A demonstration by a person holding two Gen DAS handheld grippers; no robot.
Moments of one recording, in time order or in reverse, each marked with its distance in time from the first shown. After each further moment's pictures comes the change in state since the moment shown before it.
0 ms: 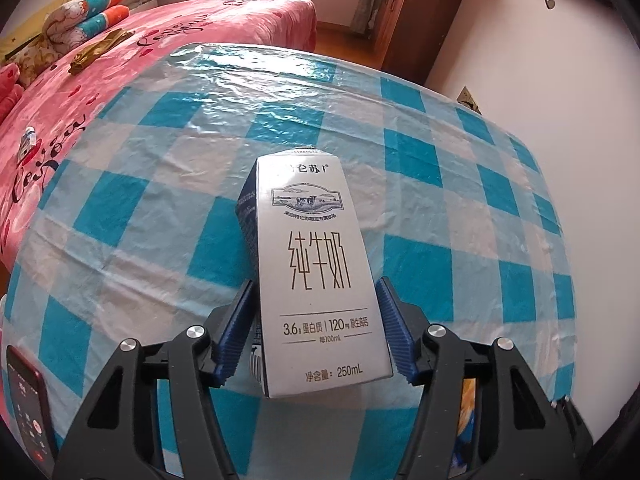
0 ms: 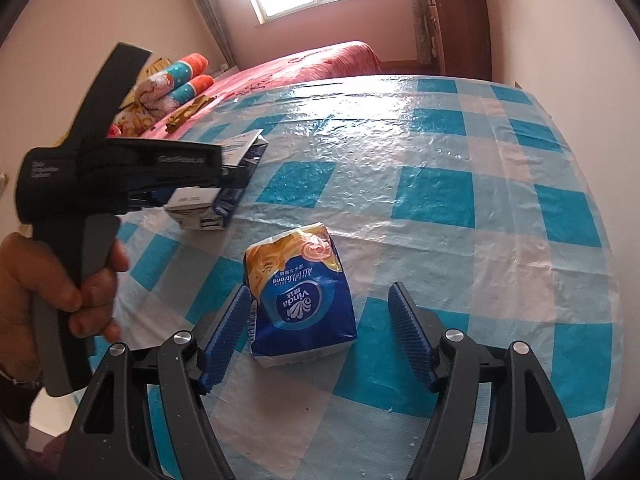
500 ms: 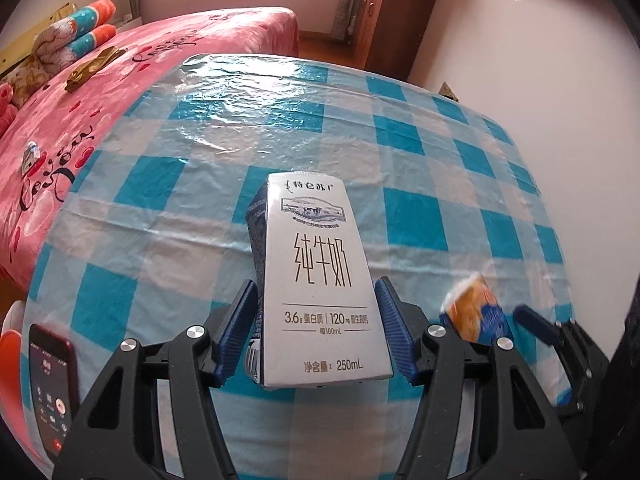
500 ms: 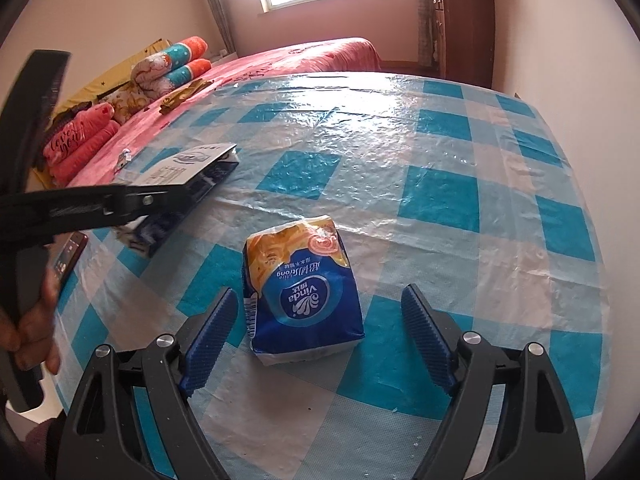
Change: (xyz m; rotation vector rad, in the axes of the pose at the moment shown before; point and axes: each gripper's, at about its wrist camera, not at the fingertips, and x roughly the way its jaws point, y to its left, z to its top) left arm -0.040 0.018 -0.038 0.079 -0.037 -0.034; right arm 0.005 0.013 -0.001 -0.069 0.026 -0.063
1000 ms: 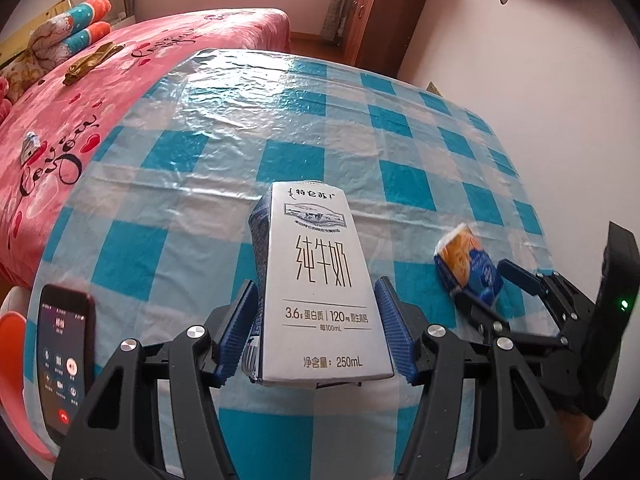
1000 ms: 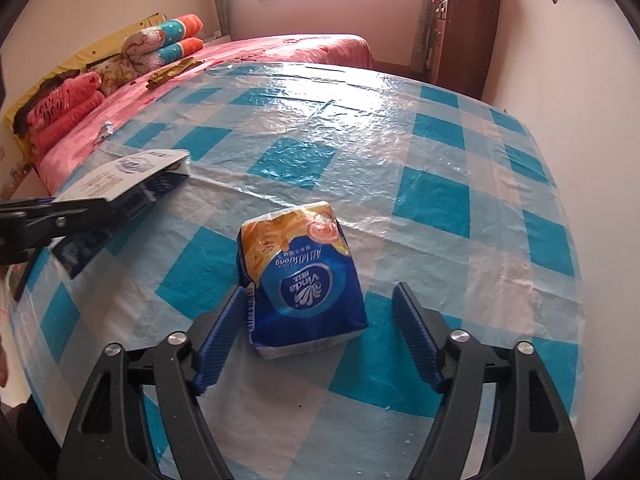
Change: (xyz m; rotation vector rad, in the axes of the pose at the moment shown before) left arm -0.032 0.023 -0.036 0.000 -0.004 -0.061; right arm 0.004 0.016 -0.003 -0.088 0.025 -0.125
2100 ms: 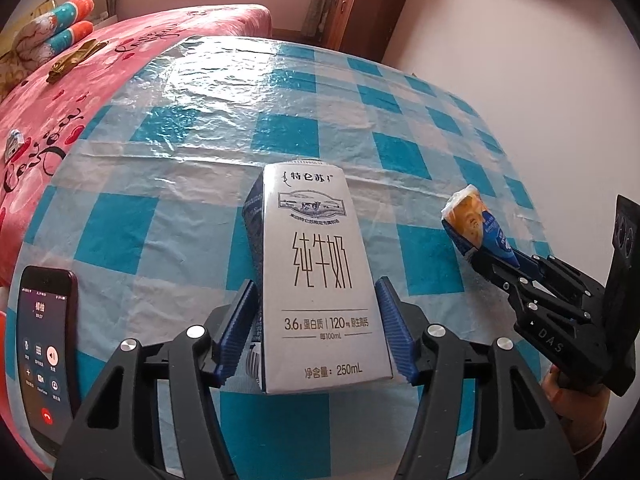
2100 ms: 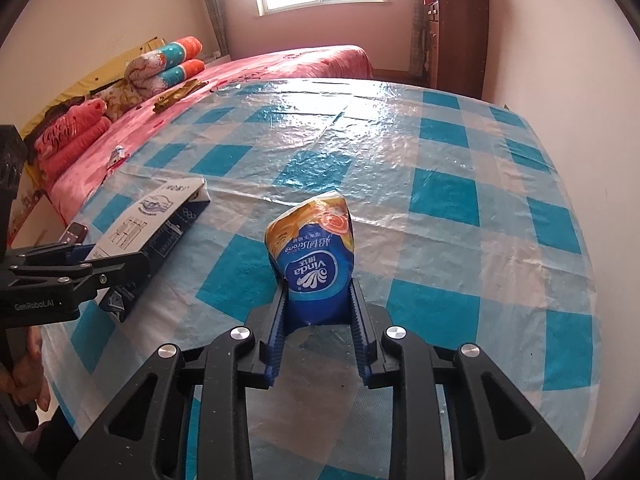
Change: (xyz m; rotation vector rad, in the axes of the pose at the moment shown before) left arm 0.007 0.014 -0.024 0.034 0.007 -0.069; right arm -0.019 0.006 -0.007 0.083 -0.056 0.065
